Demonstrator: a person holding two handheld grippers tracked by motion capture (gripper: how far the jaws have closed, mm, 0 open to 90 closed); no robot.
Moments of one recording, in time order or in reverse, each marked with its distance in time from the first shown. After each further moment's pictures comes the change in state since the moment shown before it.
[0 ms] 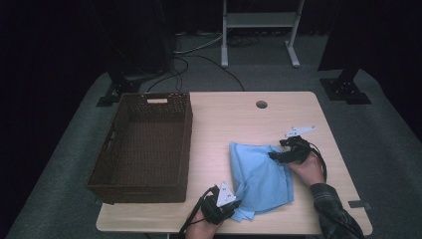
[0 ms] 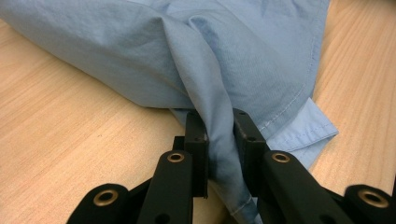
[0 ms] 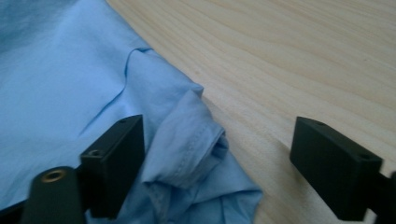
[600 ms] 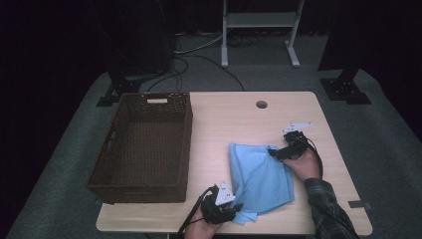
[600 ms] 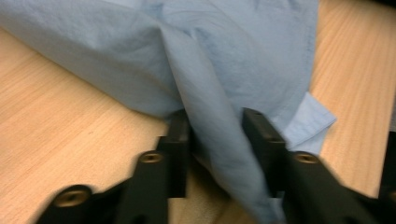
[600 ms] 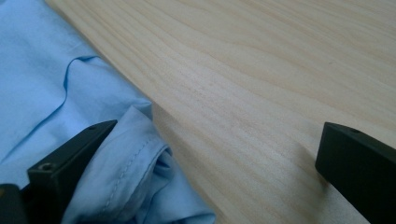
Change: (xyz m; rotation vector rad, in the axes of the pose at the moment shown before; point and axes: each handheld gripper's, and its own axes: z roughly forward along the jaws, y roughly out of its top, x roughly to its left) left arm 0.002 -0.001 -0.001 0.007 -0.038 -0.009; right arm -0.014 0.009 0.013 0.036 -0.087 0.012
